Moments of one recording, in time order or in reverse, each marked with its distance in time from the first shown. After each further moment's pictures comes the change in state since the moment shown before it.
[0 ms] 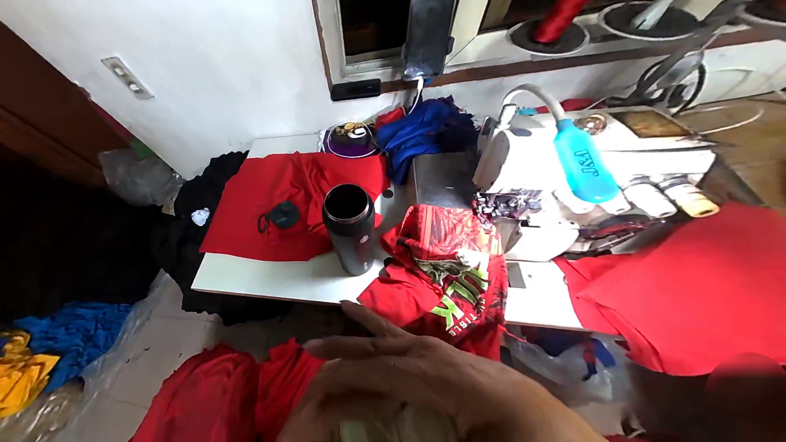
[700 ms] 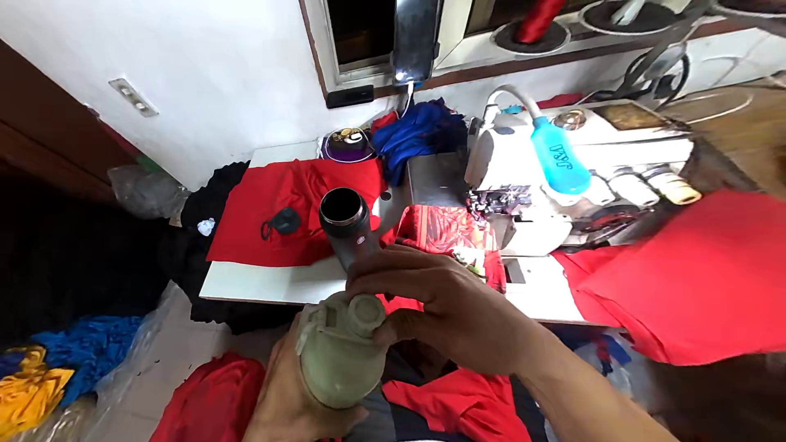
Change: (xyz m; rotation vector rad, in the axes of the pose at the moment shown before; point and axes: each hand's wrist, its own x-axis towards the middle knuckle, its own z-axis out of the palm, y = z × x) left_hand 0.015 -0.078 -0.024 0.142 0.300 0.216; right_hand 0.008 0.001 -0.039 -0.465 0.211 0.157
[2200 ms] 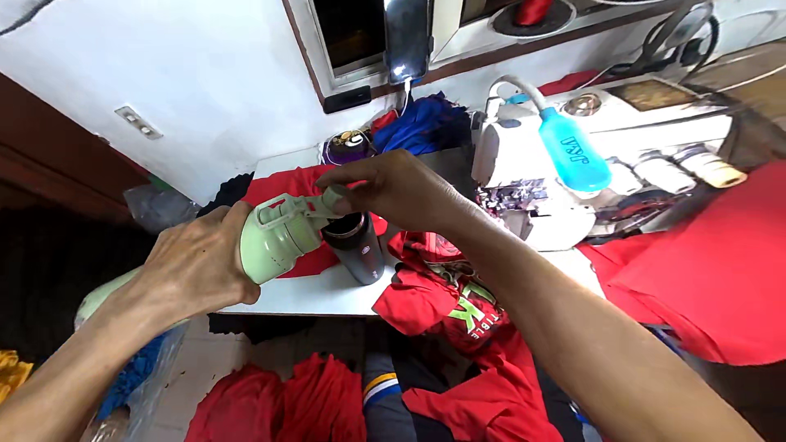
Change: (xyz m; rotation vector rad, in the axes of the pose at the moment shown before) left_hand 0.168 0.076 -0.124 1.212 -0.303 0.018; right_hand 0.097 0.047 -0.046 -0.128 0.107 0.105
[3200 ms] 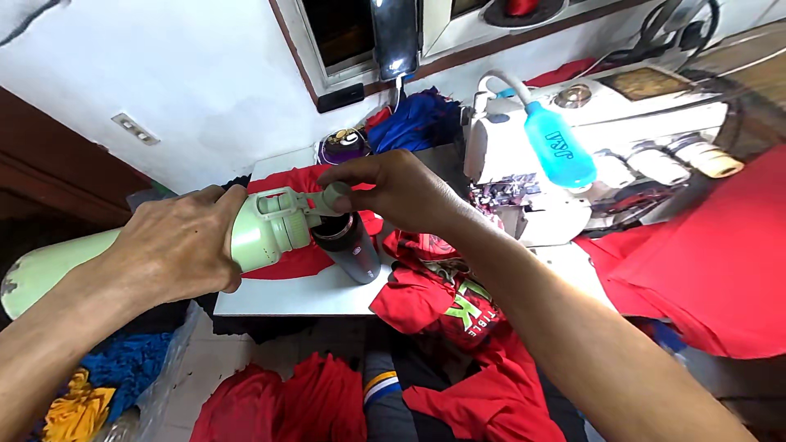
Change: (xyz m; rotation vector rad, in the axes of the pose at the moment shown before) left_hand 0.022 0.006 -0.033 0.239 -0.060 0.101; right_hand -0.010 0.009 -0.005 0.059 0.062 0.060
